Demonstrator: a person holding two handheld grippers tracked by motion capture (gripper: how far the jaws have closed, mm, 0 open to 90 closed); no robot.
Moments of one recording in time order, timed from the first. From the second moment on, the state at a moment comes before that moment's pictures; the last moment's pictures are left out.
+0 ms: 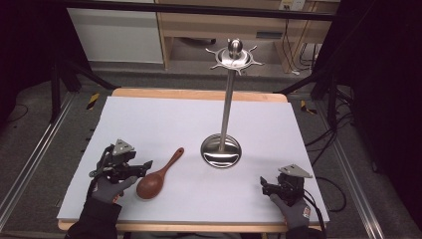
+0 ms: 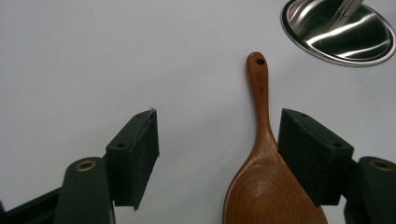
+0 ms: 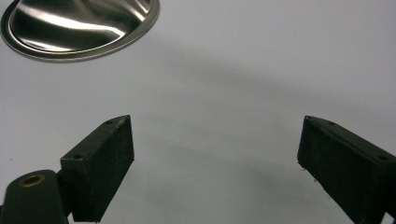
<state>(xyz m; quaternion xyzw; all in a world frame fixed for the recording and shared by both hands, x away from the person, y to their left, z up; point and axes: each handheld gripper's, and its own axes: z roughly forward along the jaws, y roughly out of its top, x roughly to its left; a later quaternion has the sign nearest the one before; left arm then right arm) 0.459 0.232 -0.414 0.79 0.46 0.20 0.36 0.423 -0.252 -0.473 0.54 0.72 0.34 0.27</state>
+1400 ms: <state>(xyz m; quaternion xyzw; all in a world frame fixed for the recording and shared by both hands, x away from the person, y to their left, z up) 0.493 0.191 -0.421 0.85 0.42 0.15 0.28 0.423 -0.253 -0.473 0.54 0.73 0.34 0.26</state>
